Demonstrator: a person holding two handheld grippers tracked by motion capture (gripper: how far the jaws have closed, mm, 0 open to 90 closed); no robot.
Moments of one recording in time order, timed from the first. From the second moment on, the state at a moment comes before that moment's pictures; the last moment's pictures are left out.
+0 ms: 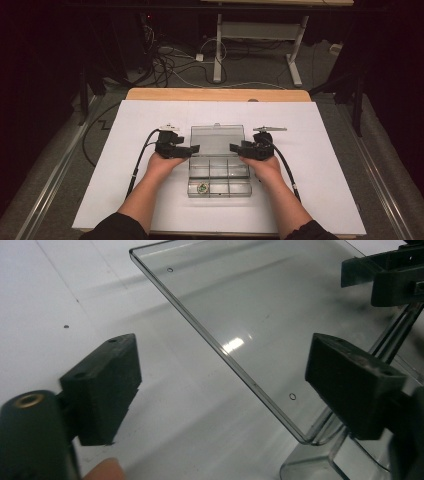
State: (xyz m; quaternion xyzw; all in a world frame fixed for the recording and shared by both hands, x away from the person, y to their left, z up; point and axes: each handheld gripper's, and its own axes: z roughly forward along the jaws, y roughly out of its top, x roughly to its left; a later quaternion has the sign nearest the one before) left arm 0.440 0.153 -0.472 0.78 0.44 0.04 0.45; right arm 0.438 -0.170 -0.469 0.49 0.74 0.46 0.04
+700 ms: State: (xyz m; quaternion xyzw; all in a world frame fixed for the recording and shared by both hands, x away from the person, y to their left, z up) left arm 0.430 0.150 -0.461 0.78 0.40 0.06 0.49; right arm 0.428 -0.174 -0.455 0.46 0.74 0.47 0.11
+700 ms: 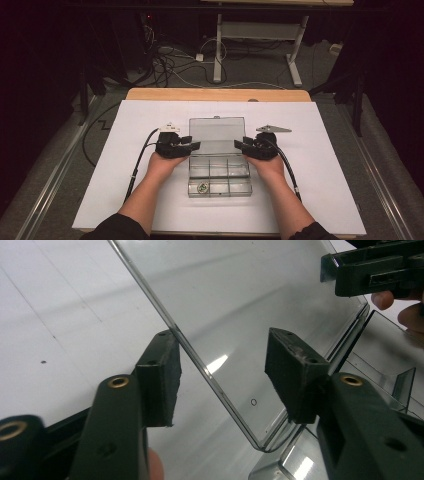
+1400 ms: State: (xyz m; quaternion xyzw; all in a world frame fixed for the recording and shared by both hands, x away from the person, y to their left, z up) left arm 0.409 0.150 -0.442 0.77 0.38 0.12 0.49; right arm 0.392 -0.192 -0.442 0.40 0.75 0.49 0.19
